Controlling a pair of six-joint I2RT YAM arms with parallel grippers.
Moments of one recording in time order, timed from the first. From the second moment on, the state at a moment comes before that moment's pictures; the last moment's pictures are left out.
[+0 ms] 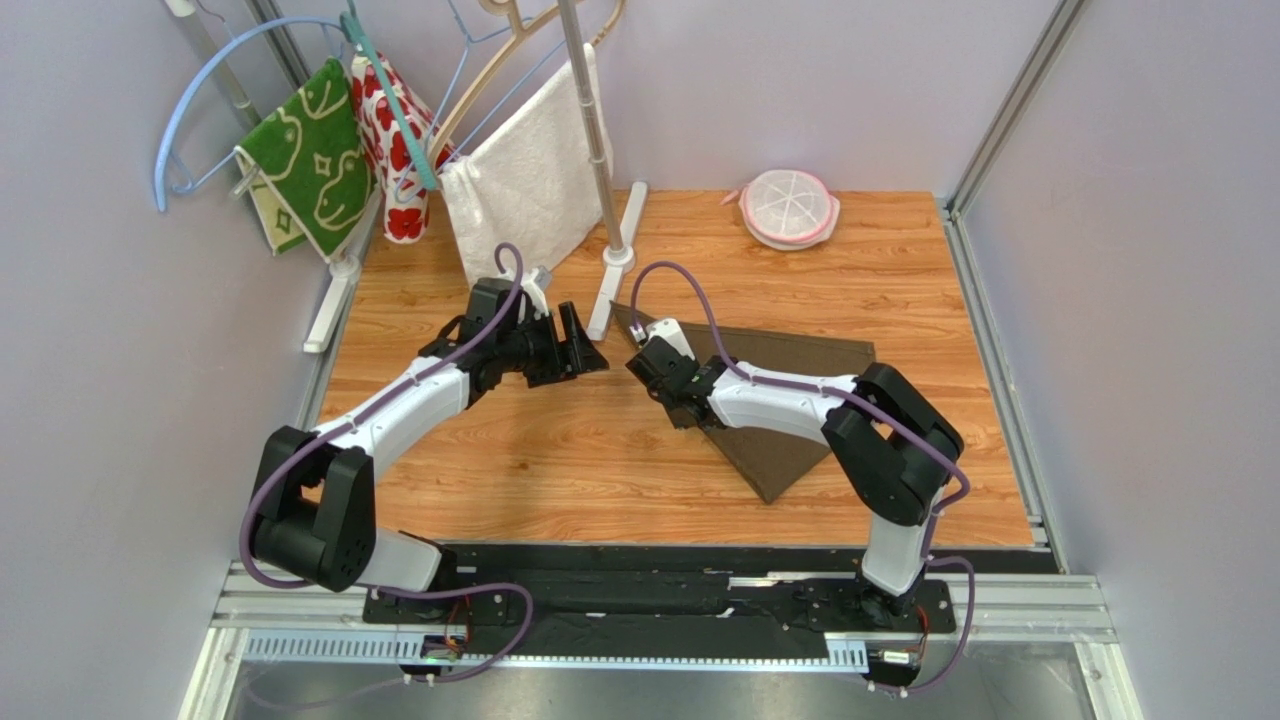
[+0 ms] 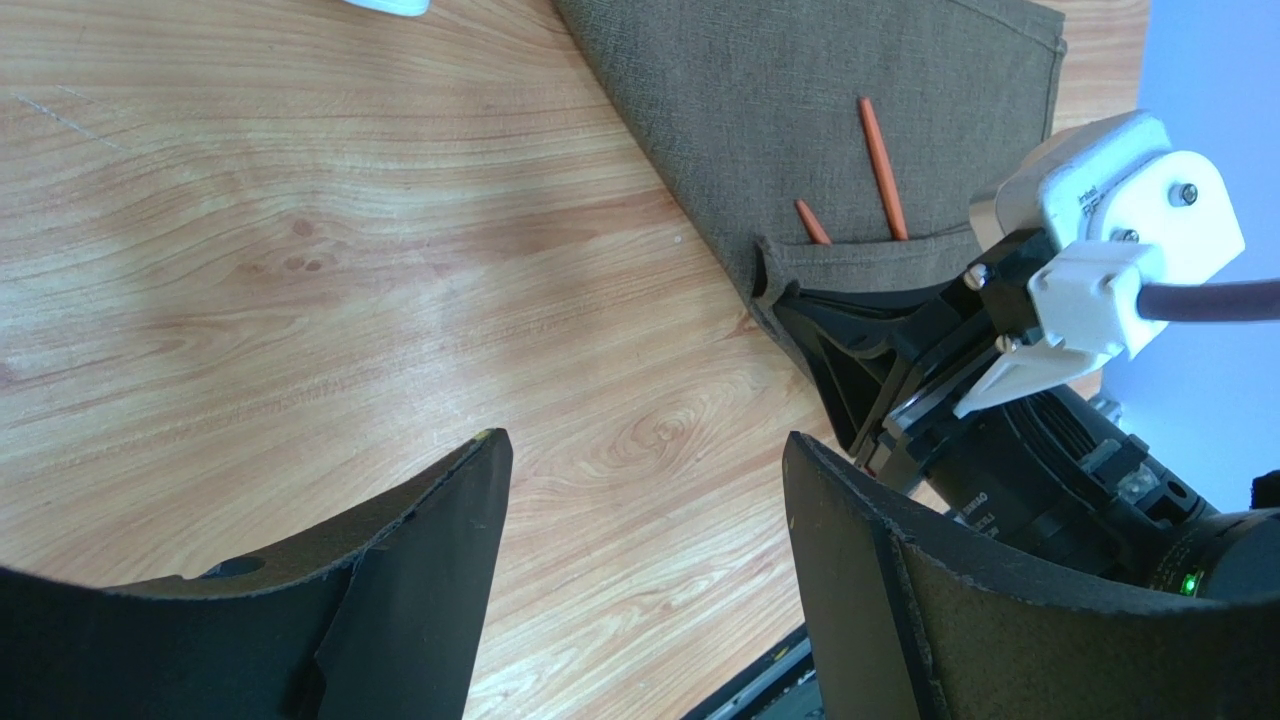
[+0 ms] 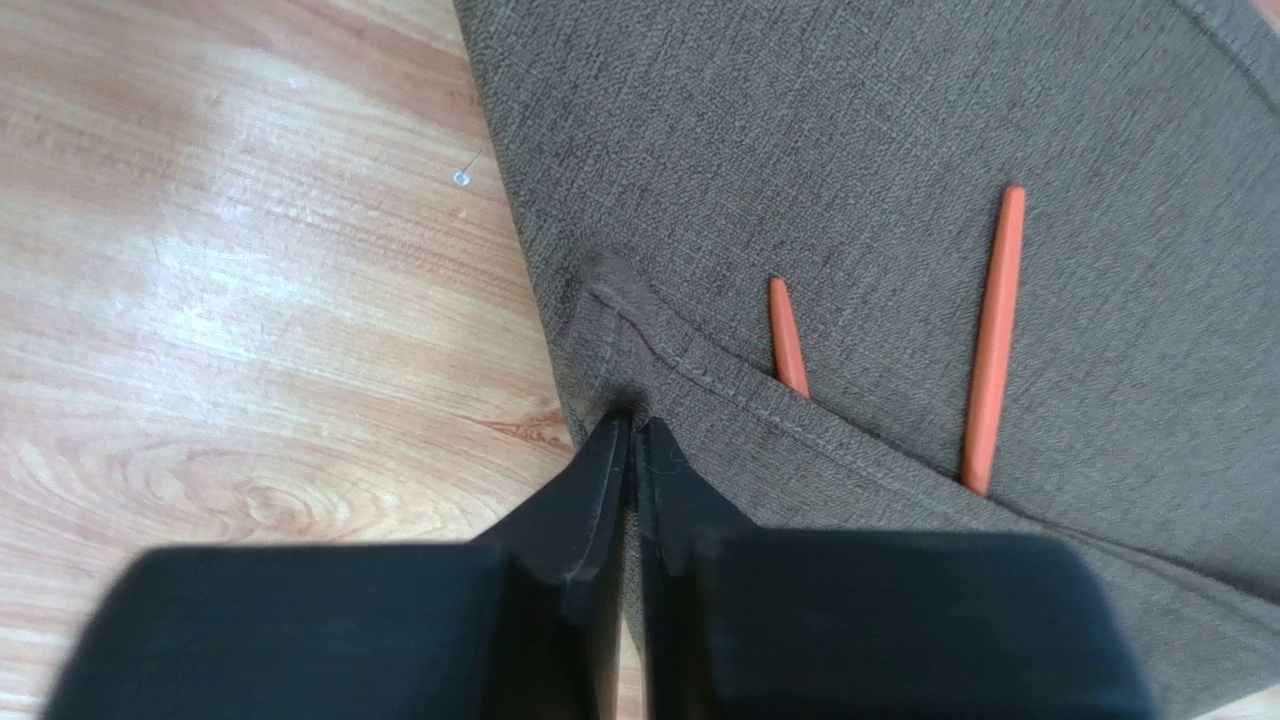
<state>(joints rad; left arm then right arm) -0.35 1.40 0.86 -0.18 0.39 -0.59 0.87 1.83 1.14 -0.41 0.46 0.31</state>
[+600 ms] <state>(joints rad) -0.34 1.40 0.86 -0.18 0.39 -0.59 0.87 1.82 1.13 -0.43 0.59 0.31</state>
